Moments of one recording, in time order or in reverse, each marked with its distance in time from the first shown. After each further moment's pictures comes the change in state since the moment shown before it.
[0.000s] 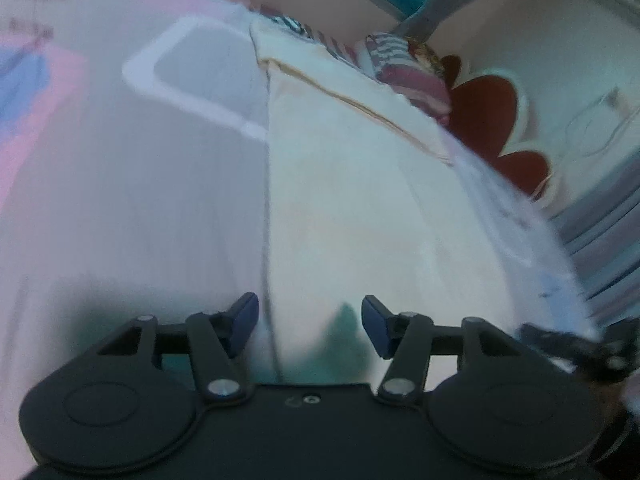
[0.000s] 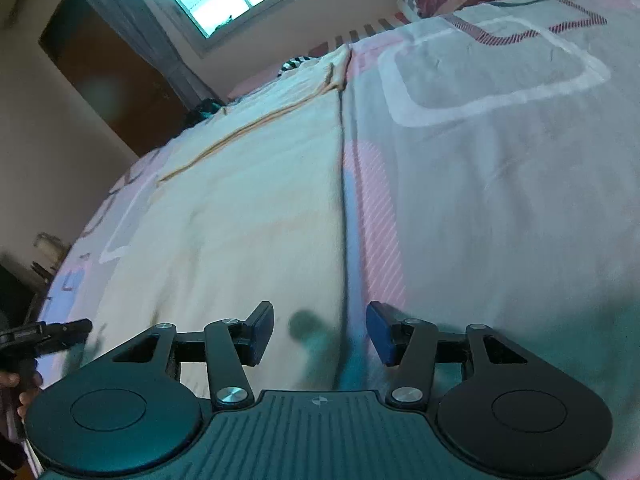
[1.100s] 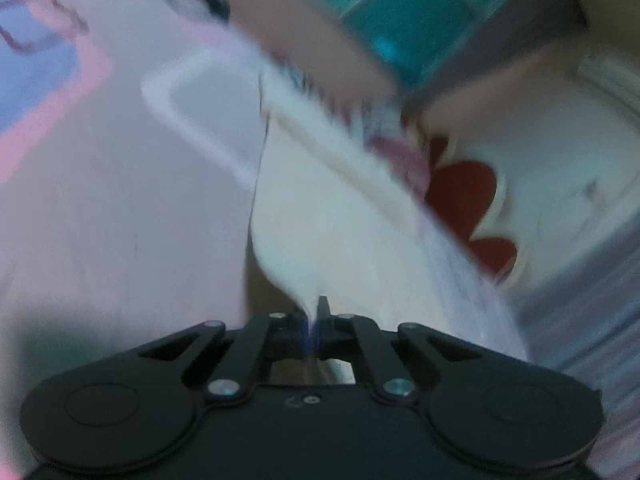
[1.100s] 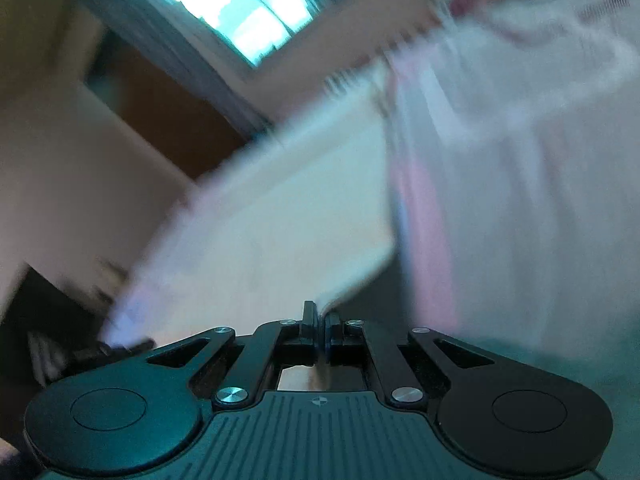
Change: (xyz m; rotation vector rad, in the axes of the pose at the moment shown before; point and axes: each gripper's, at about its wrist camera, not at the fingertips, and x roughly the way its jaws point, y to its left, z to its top) left arm -0.017 0.010 -0.003 -0.150 -0.222 -0.081; right arm -0.027 -0.004 0.020 0.048 -0.101 0.227
